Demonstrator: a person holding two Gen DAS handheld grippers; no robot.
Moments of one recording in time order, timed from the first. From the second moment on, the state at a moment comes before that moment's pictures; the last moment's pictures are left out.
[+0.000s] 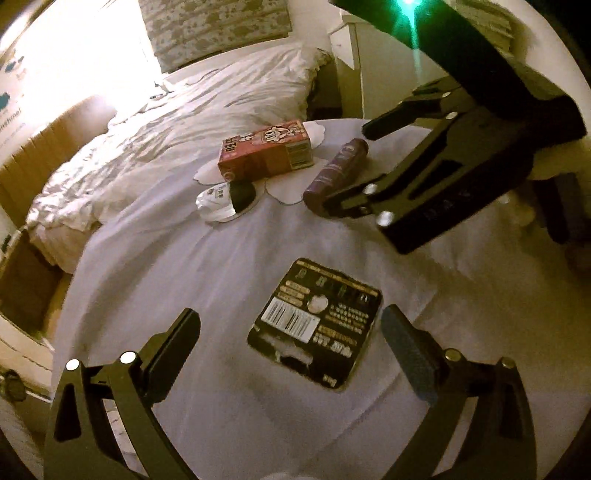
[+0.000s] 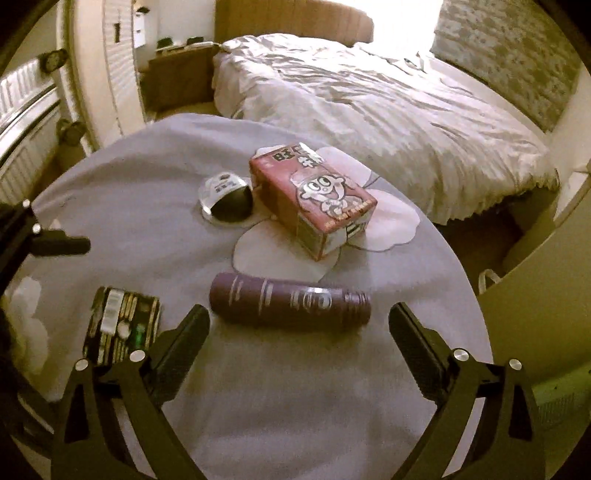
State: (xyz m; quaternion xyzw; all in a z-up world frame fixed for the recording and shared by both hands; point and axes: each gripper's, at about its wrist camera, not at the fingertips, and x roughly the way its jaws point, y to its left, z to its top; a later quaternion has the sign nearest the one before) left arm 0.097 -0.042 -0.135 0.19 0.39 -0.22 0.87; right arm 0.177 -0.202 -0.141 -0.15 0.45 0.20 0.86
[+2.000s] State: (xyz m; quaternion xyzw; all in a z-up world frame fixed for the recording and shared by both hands) left arm 0.080 -0.123 -0.067 0.07 0.34 -0.30 0.89; right arm 0.090 -0.382 -0.085 0.21 0.38 0.20 0.88
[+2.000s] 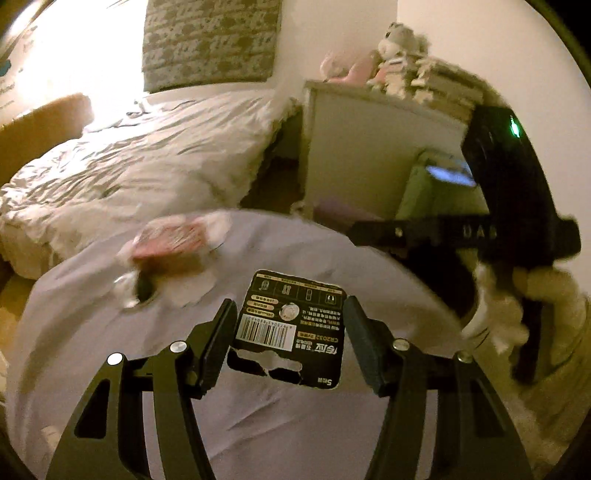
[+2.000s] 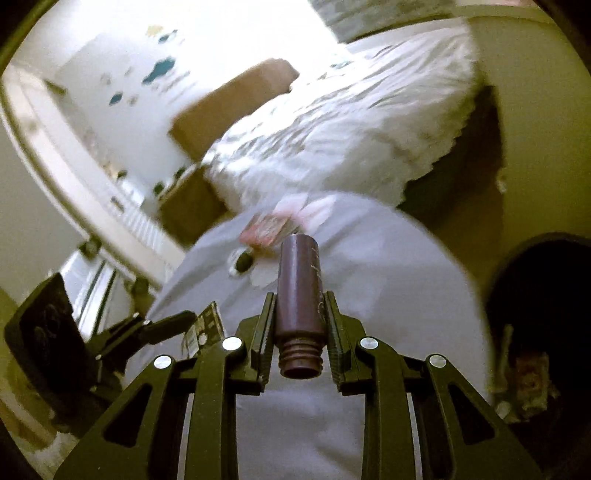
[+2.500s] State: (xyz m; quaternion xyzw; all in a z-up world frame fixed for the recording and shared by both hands) left arm 0.081 -0.278 -0.062 0.07 0.33 -0.39 0.86; right arm 0.023 -0.549 -0.101 0.29 0.34 0.03 0.89
